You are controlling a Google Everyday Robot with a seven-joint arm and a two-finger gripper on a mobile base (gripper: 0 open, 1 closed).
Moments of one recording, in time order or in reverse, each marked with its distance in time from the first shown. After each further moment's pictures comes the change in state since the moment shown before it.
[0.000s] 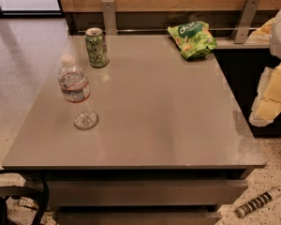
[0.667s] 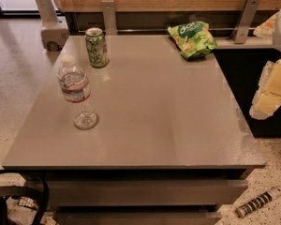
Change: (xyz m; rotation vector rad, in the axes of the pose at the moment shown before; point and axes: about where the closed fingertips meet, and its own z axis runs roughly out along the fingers) arm 0.005 -0.013 -0.002 0.027 0.004 0.035
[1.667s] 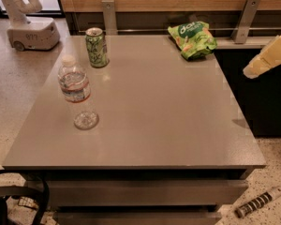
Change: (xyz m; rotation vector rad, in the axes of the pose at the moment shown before) arm 0.052 -0.116 0.025 0.312 -0.113 0.457
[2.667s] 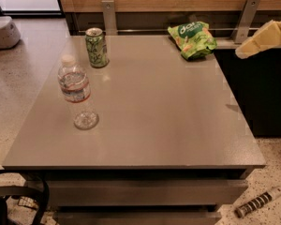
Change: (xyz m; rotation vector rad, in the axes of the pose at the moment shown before) arm -0.031 -0.036 0.014 0.109 -0.161 0.059
